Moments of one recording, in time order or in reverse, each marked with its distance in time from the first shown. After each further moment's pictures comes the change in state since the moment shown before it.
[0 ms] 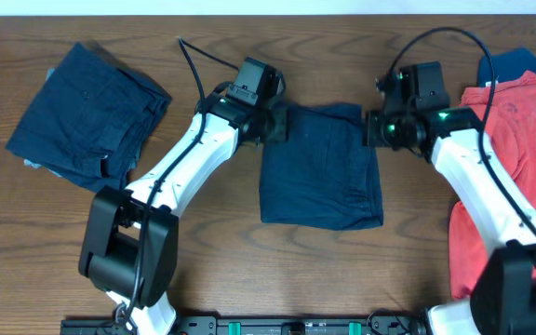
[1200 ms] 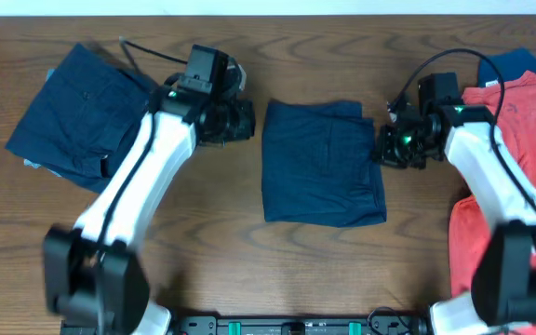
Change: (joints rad) left arm 0.129 -0.198 0.010 -0.311 0.102 0.023; right arm -0.099 0.019 -0.013 -0.311 -0.214 -0.047
